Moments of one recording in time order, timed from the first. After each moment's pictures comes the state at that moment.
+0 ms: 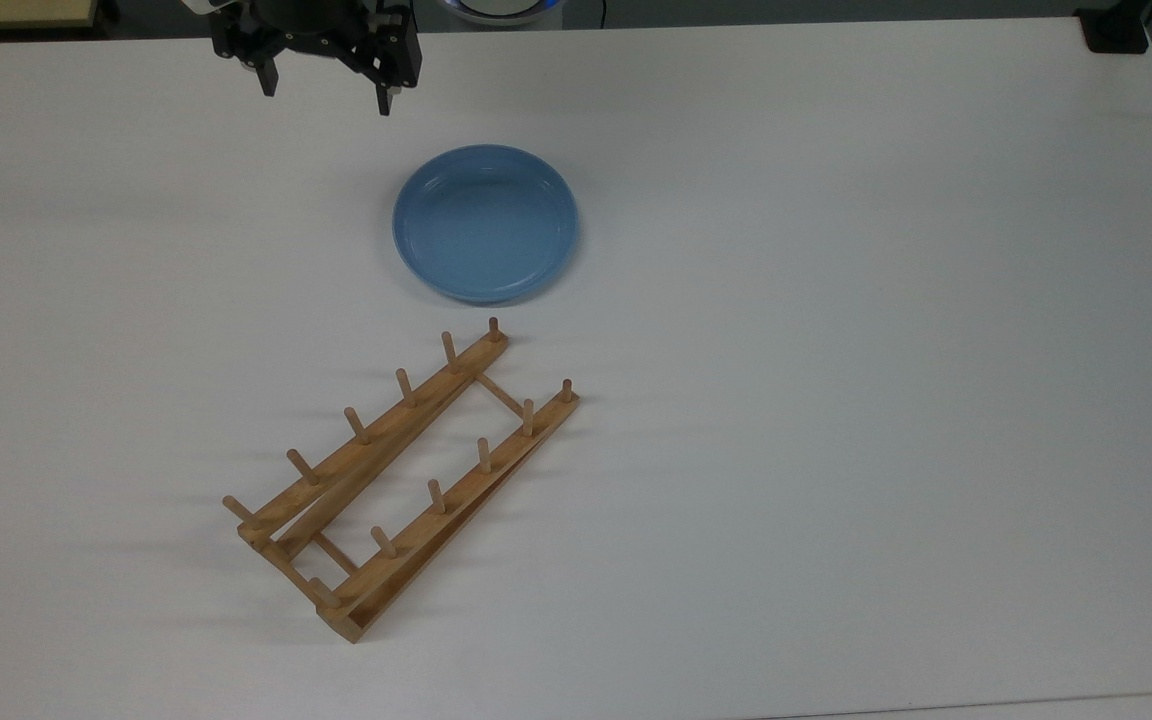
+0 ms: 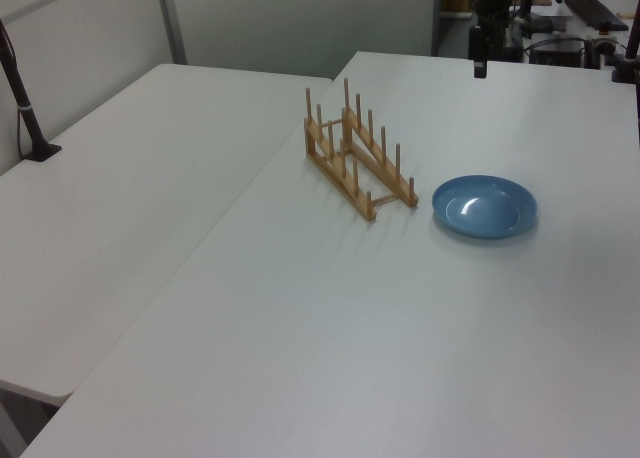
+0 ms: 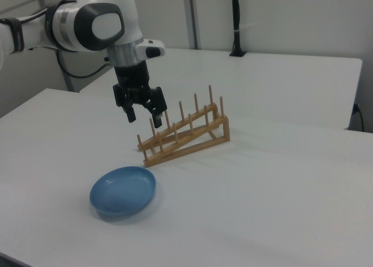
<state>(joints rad) 0.11 0.04 -0.22 -1.72 -0.10 1.71 -0.01</state>
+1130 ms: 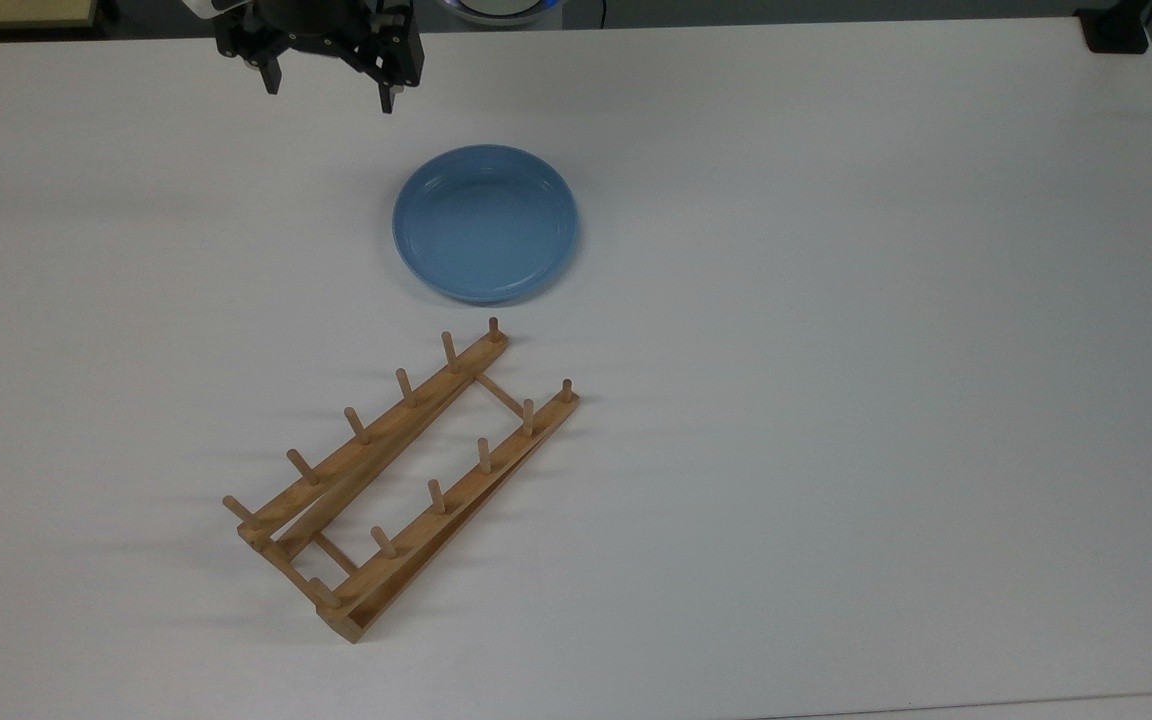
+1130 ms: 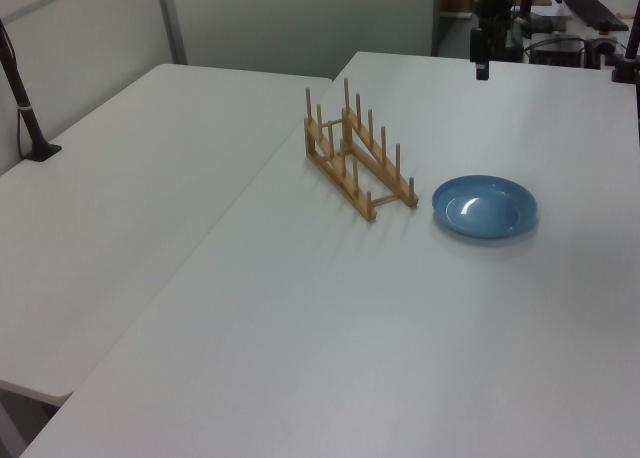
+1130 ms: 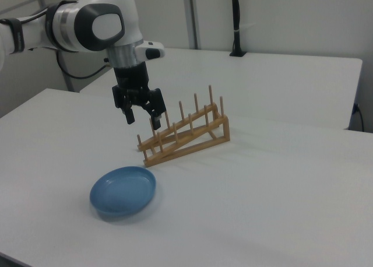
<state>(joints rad) 0.11 0.04 -0.22 -1.72 -0.10 1.69 -0.01</state>
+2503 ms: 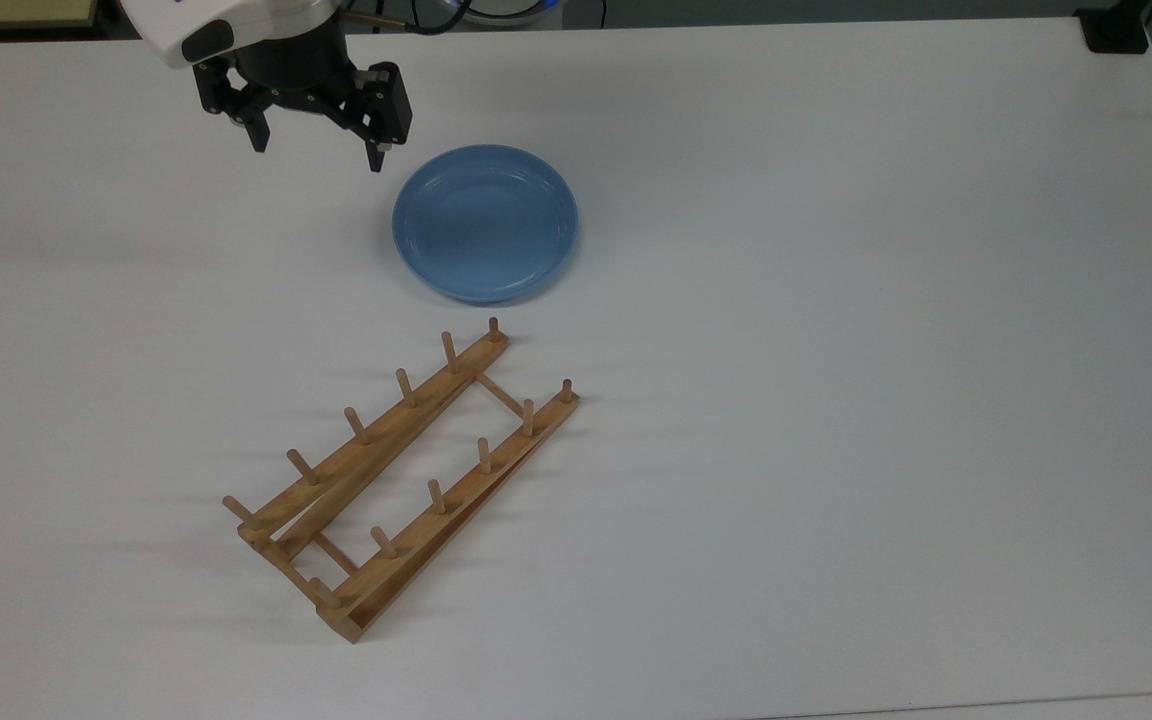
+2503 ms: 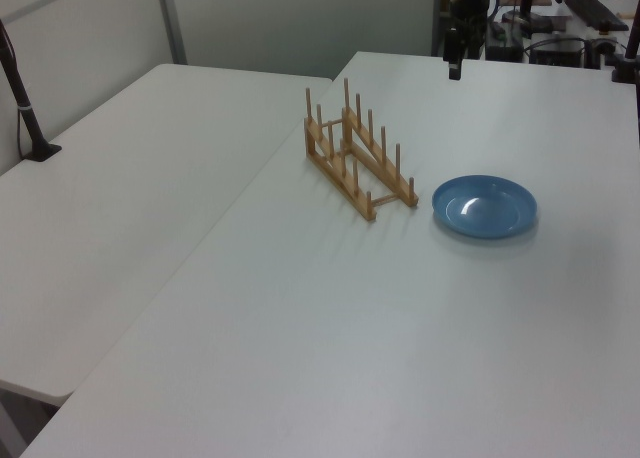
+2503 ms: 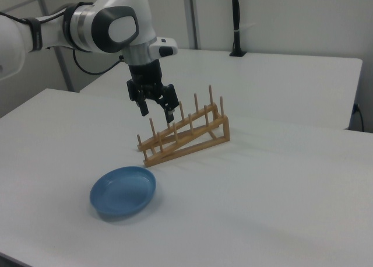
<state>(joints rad) 0.08 0.15 -0.22 -1.61 -0.04 1.78 -0.01</state>
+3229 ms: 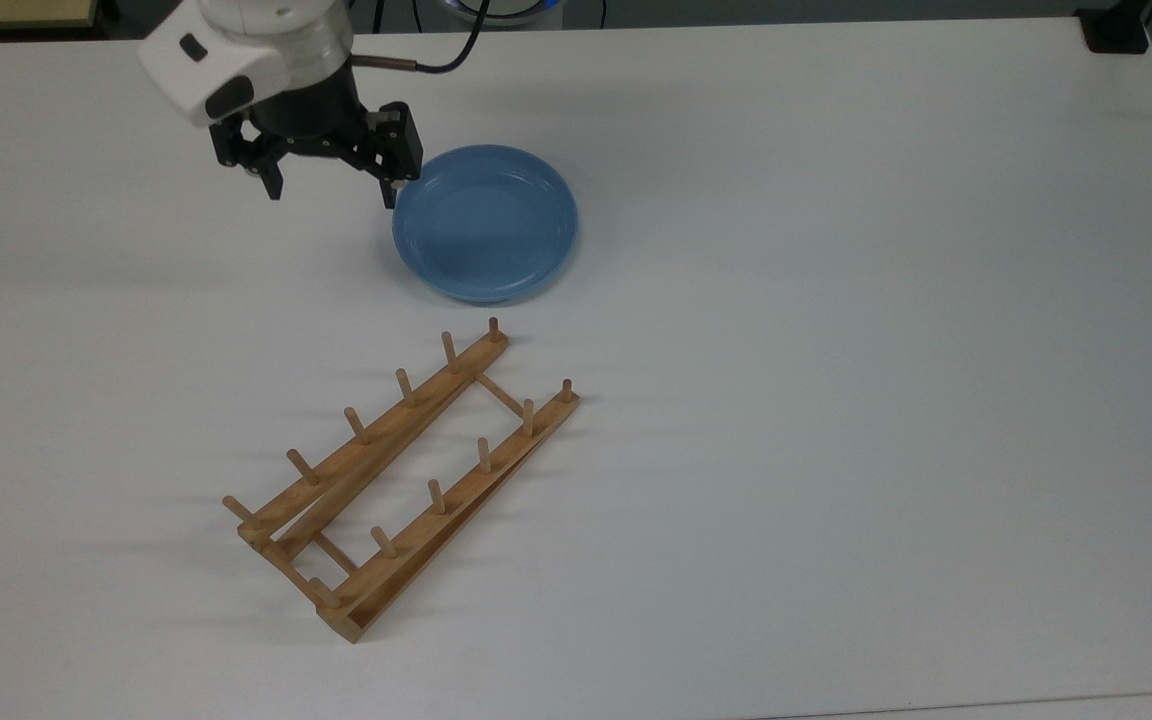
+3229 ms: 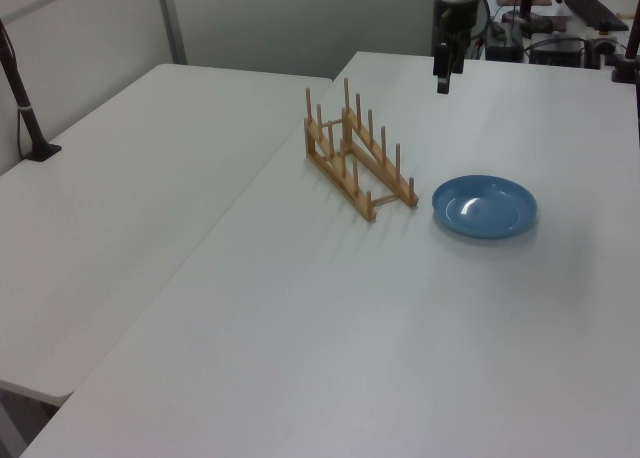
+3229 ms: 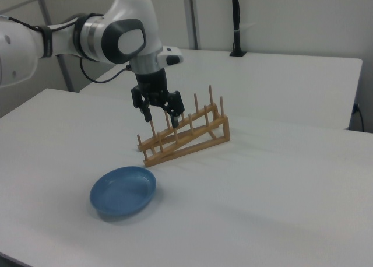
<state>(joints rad) 0.08 0.21 -0.22 -1.61 0.00 1.84 -0.12</state>
